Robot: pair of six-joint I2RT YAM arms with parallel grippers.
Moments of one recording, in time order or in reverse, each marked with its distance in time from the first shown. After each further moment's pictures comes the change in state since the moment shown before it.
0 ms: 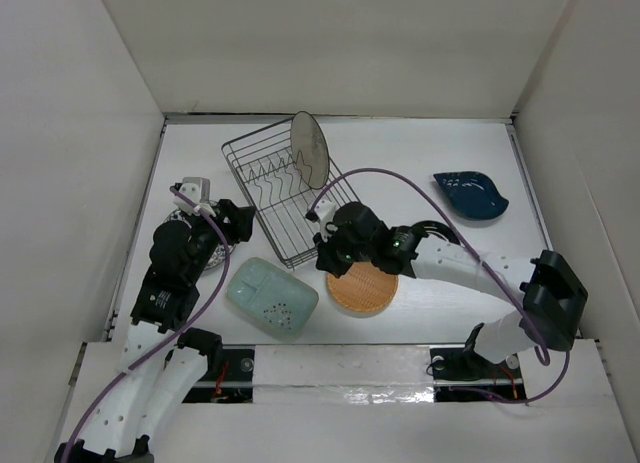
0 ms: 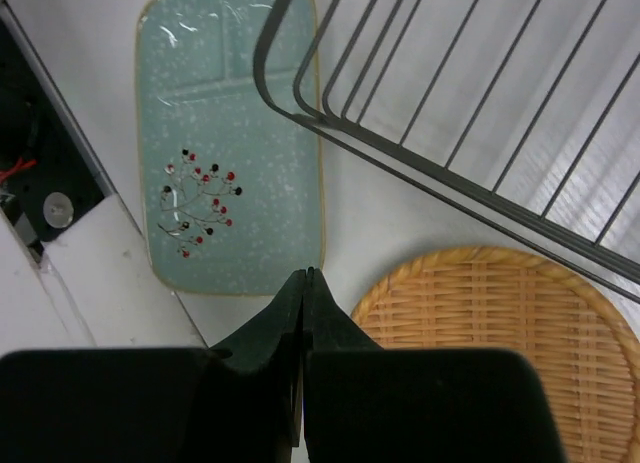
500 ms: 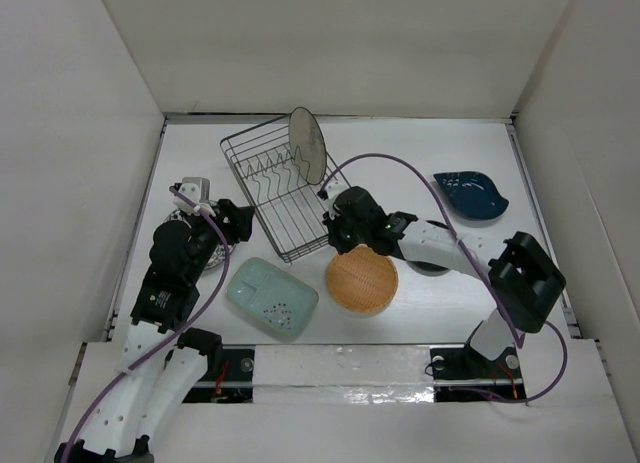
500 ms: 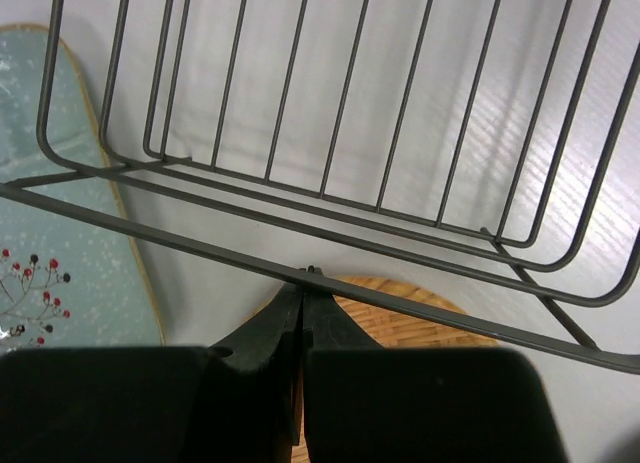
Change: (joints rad) left arm 0.000 0.000 0.000 0.000 -0.008 0.000; right arm -0.136 0.151 0.026 0.060 0.172 0.000
